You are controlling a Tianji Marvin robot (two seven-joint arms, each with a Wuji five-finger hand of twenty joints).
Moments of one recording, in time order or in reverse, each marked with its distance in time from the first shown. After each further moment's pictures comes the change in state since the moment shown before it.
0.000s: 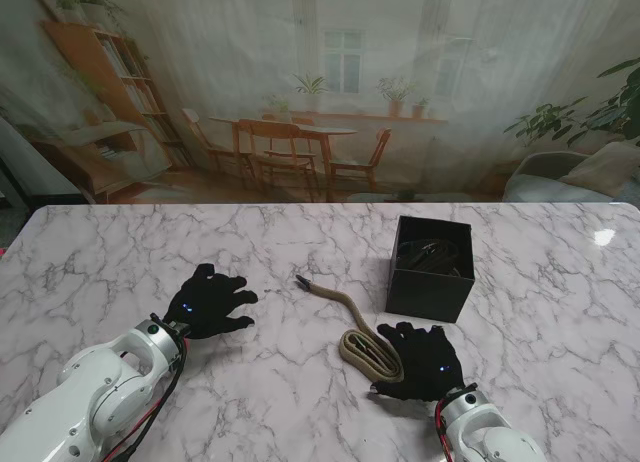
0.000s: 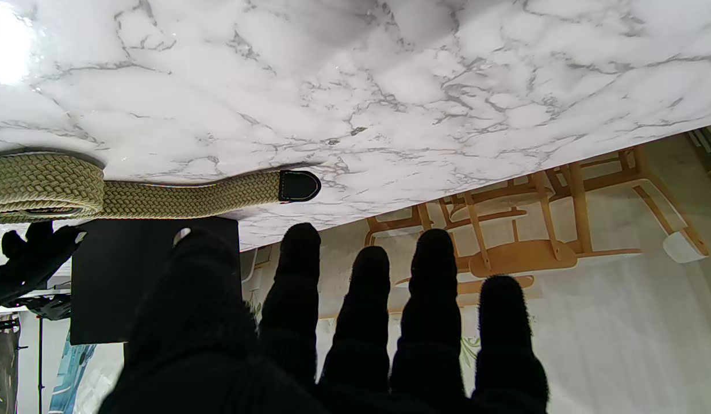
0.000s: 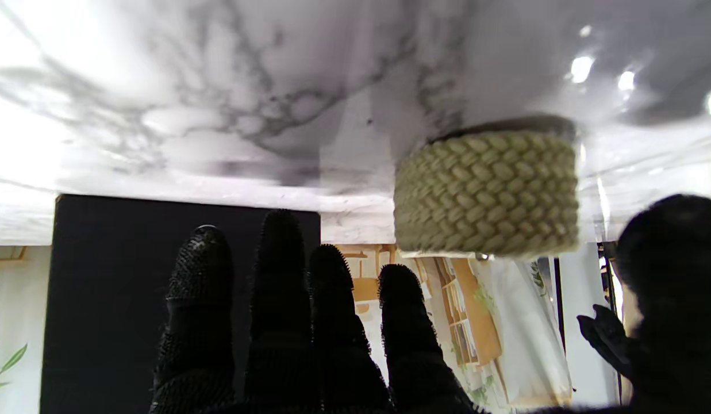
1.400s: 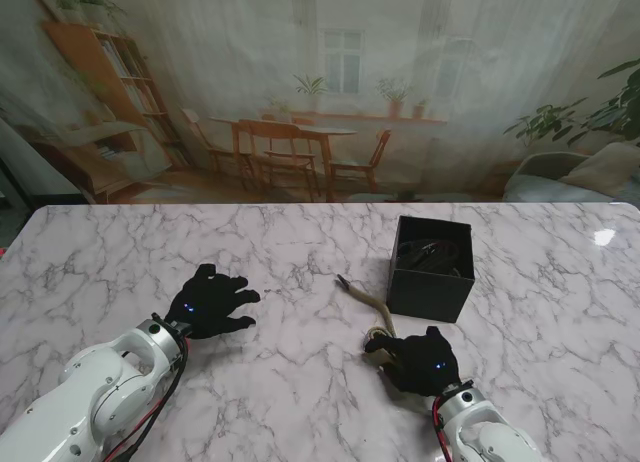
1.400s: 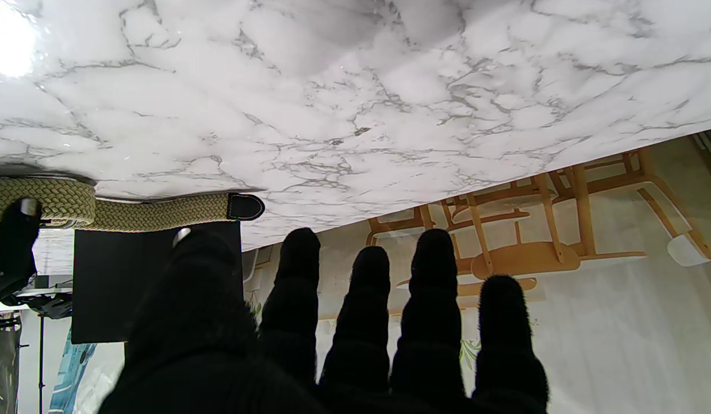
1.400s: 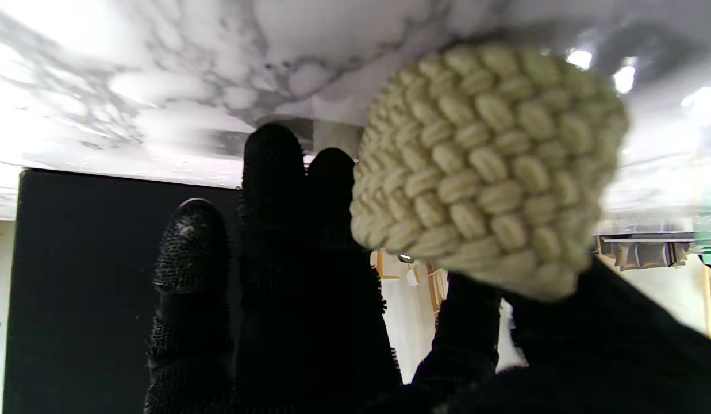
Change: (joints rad) left arm -0.005 -0.001 0.006 0.001 -0.008 0.001 -0.007; right arm 0.041 -0.003 -0.024 0.061 -0.032 -0.033 -0.078; left_hand 0.000 0.000 0.000 0.000 -0.029 0.000 -0.010 -0.002 0.000 0.000 0.000 0.000 0.000 0.000 0.000 0.000 0.000 0.000 0.000 0.000; right_hand 0.309 0.089 0.217 -0.012 0.151 -0.549 0.290 0.029 0.765 -0.075 0.290 0.183 0.550 -0.009 0.197 0.140 0.248 0.039 0.109 -0.010
